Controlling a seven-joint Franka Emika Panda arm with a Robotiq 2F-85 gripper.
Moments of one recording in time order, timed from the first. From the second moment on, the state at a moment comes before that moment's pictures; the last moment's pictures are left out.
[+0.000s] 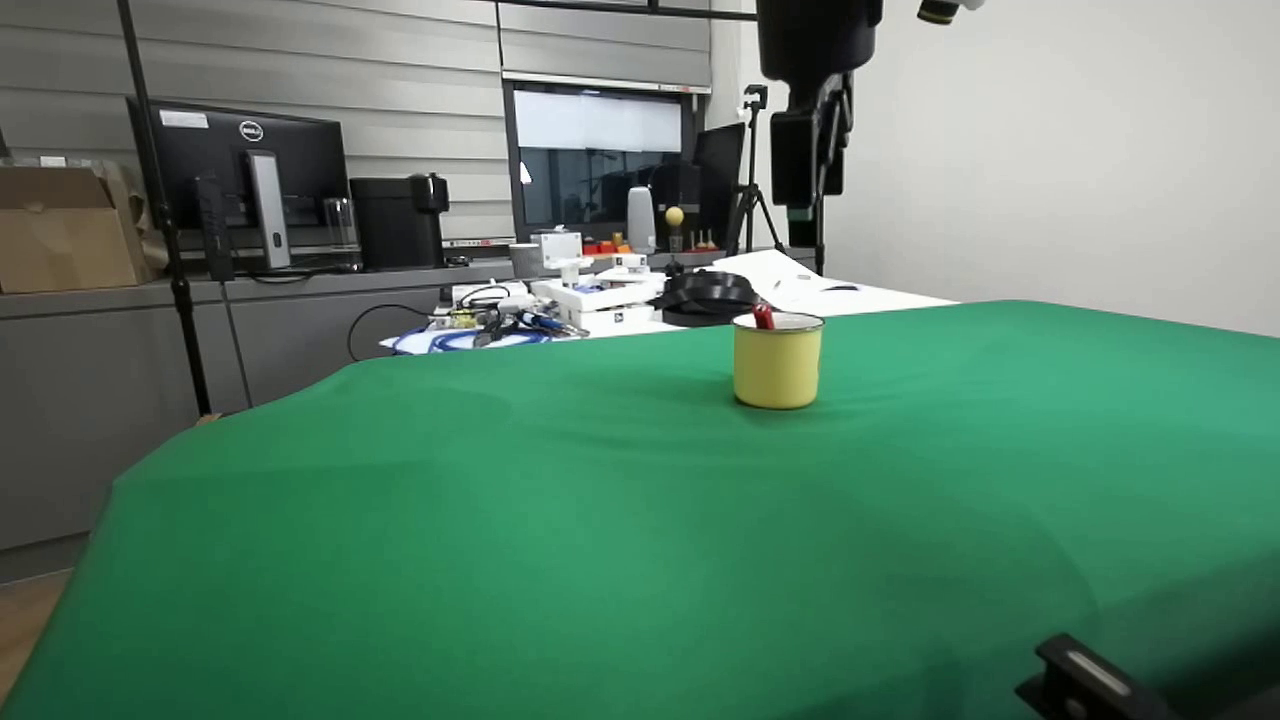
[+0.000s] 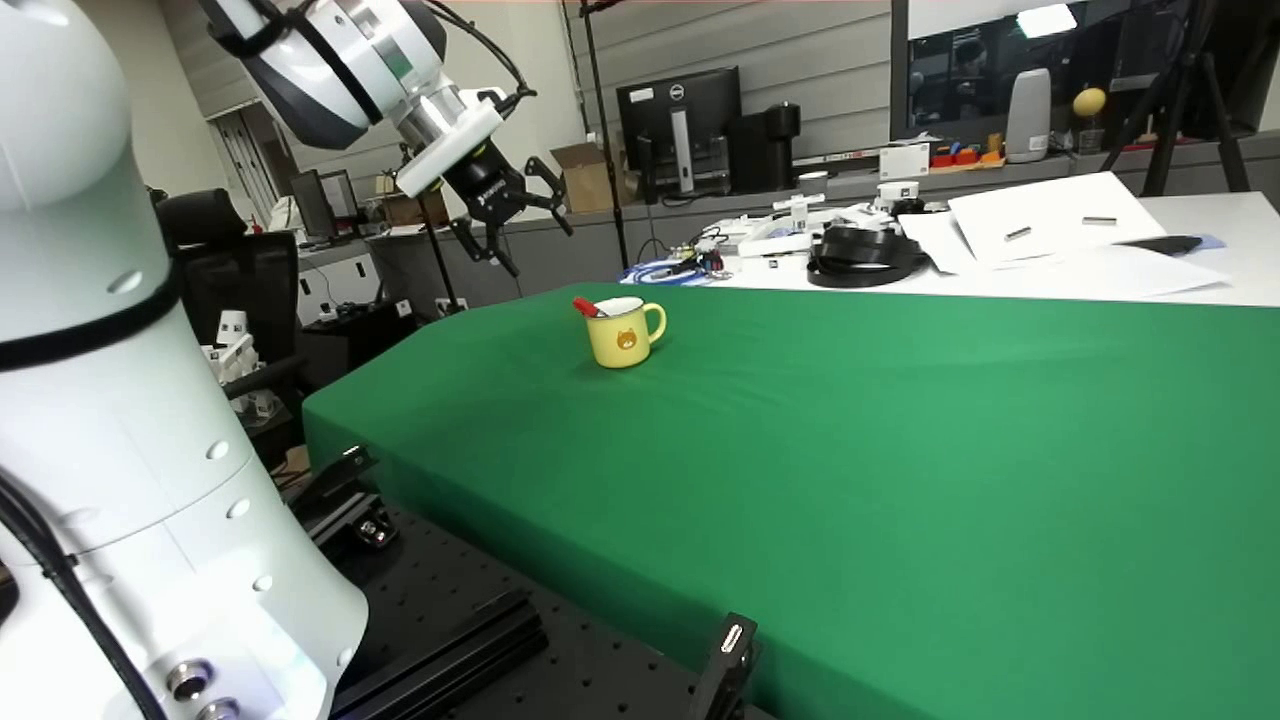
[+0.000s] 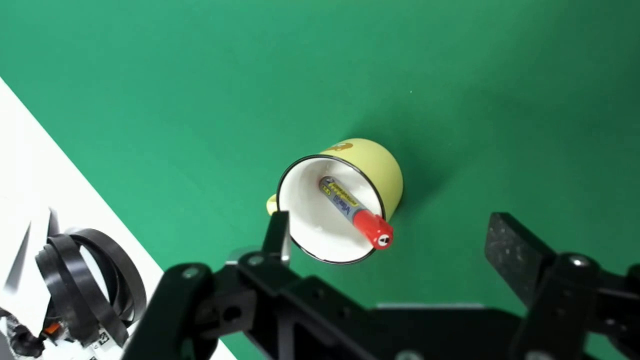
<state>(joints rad) 0.13 -0.06 0.32 -2.52 -0.71 2.52 0.29</state>
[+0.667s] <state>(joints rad) 0.13 -0.05 0.31 -2.52 -0.74 2.52 0.29</state>
